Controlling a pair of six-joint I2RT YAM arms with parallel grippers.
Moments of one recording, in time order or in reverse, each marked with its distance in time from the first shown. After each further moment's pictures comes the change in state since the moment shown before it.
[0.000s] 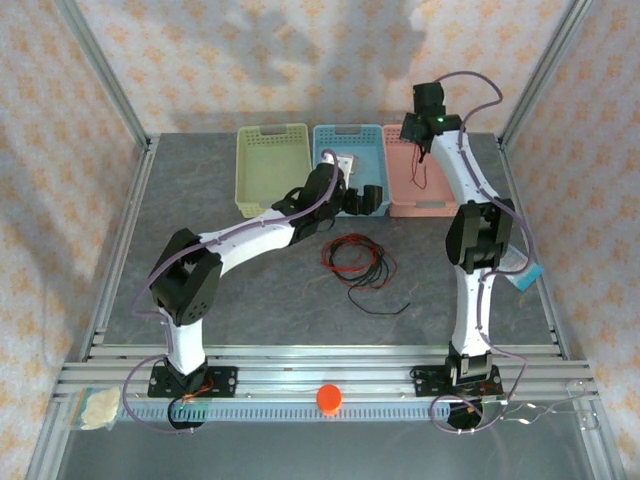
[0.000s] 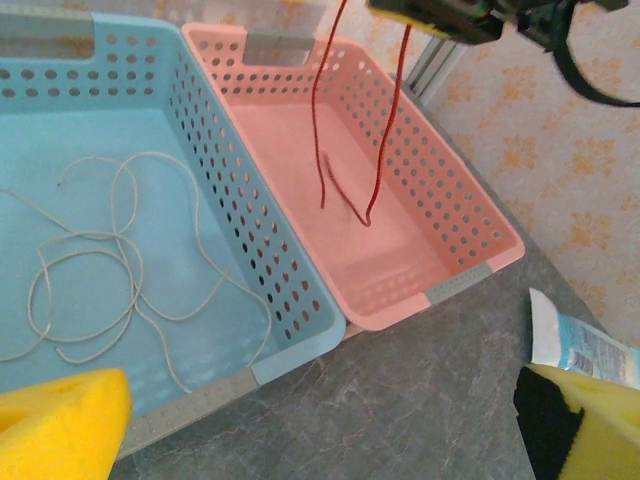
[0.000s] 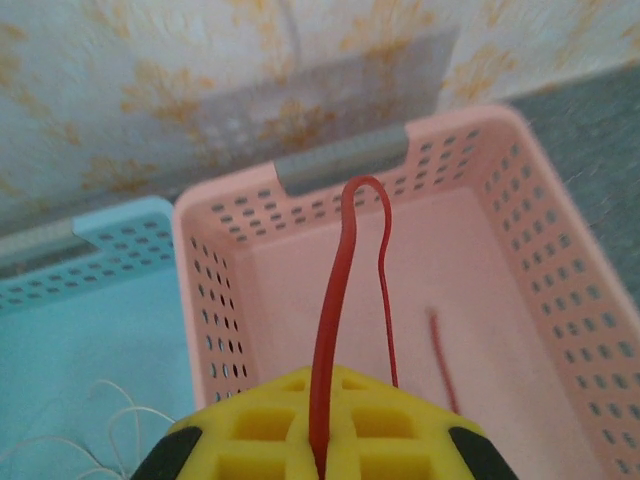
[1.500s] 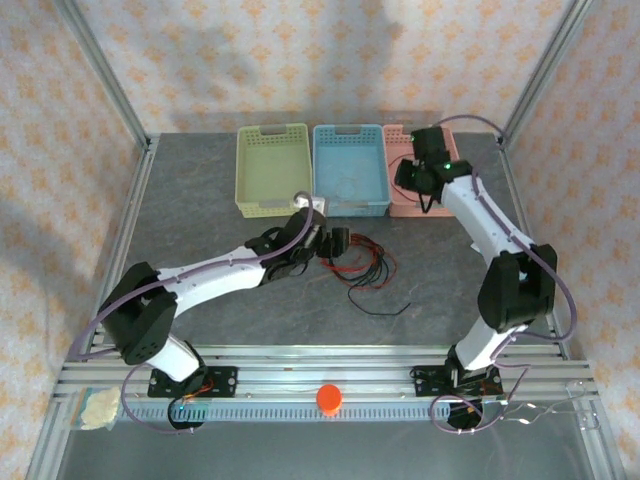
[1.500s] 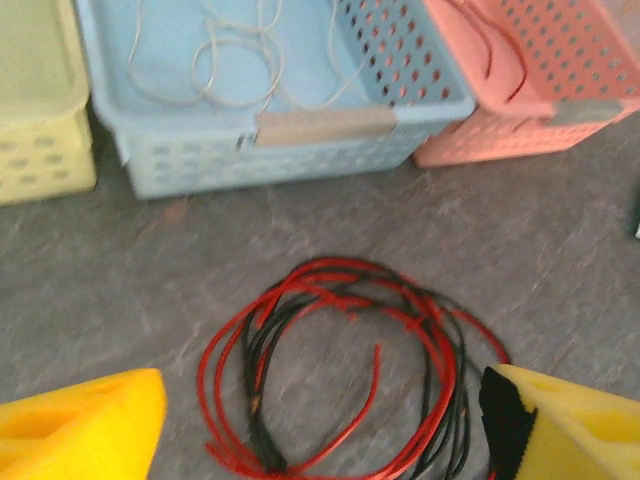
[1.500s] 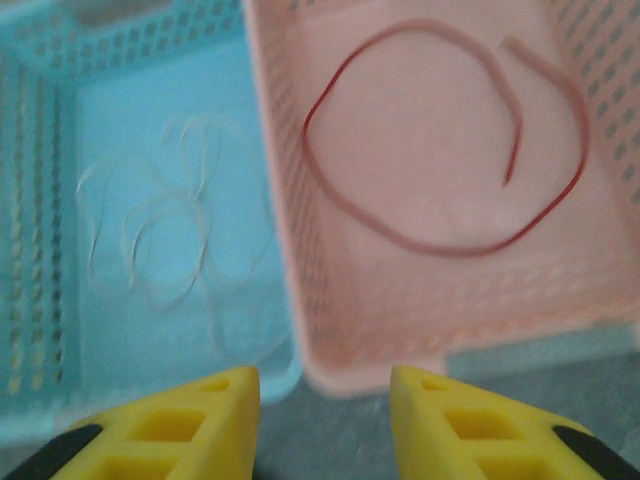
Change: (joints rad) left arm -0.098 -0.344 -0.427 -0.147 -0.199 -0.142; right arm 0.123 -0.596 -0.766 0.080 -0.085 0.089
